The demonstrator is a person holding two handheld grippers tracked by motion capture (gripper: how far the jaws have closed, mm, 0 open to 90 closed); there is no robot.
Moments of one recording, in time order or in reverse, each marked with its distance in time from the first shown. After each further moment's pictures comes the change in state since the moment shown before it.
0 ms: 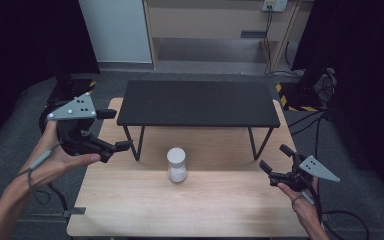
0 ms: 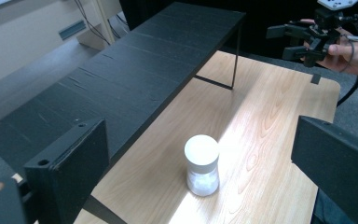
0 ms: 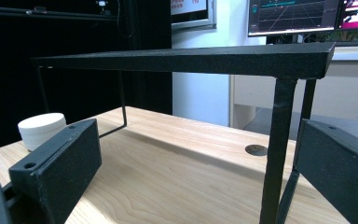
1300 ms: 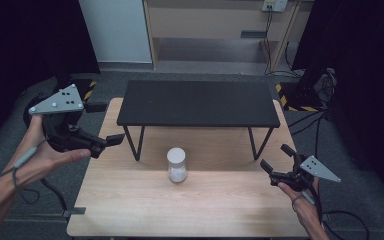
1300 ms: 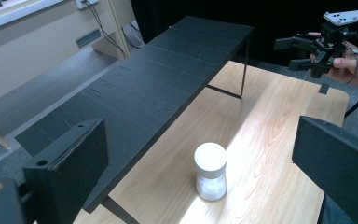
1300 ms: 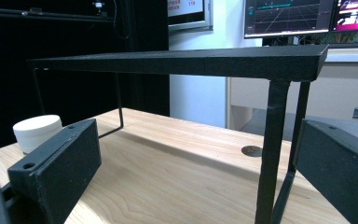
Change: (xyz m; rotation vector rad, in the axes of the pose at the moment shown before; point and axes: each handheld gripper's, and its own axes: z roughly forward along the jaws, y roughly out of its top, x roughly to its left) left arm -0.009 0.013 -0.026 -0.027 0.058 0.003; right arm 0.001 0.000 -0.001 -0.006 -0.013 -0.003
